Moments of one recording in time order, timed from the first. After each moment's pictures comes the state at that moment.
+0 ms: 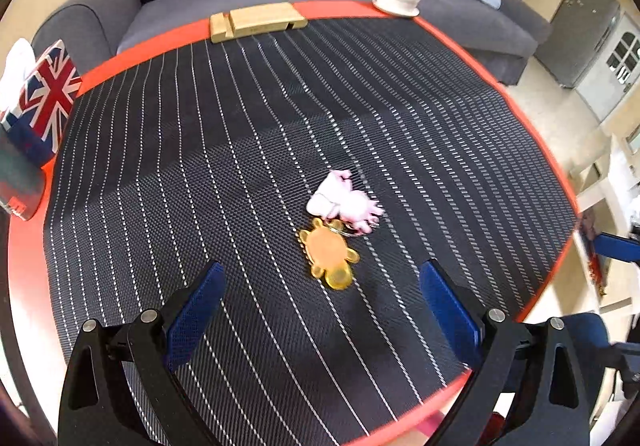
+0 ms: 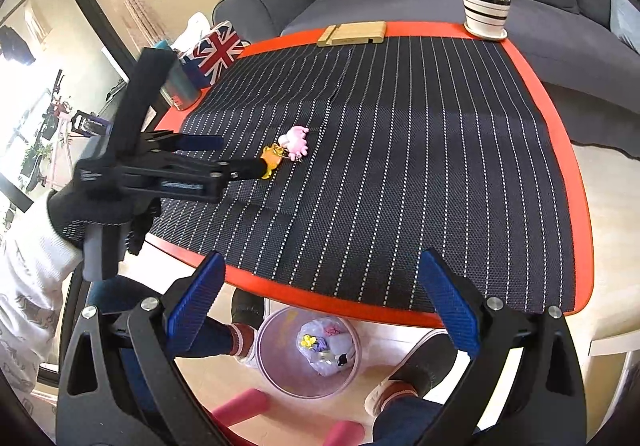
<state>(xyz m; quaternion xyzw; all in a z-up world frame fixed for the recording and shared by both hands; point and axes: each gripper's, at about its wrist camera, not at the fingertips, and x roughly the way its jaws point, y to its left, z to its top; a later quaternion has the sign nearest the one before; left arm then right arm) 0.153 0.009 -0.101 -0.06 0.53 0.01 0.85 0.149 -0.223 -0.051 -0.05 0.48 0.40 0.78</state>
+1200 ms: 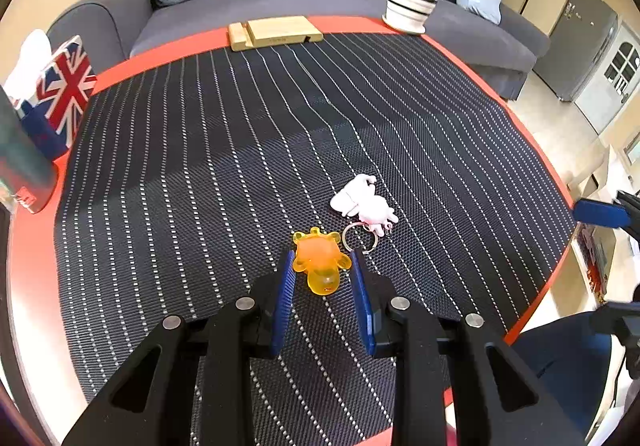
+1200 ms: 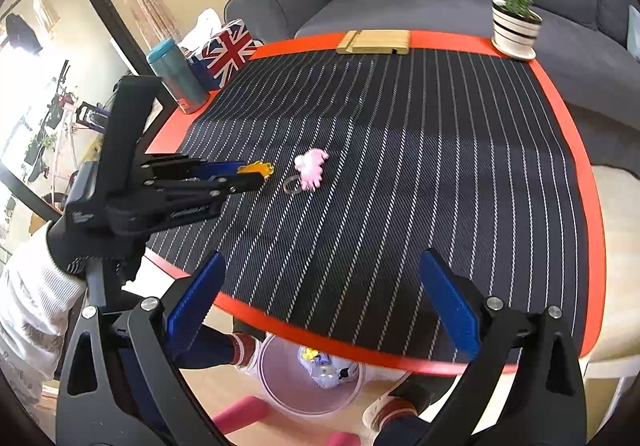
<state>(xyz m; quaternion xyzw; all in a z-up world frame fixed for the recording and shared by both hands) 0.130 0.026 -0.088 -0.07 0.50 0.01 0.86 0.167 -0.172 -0.042 -0.08 0.47 0.42 0.77</state>
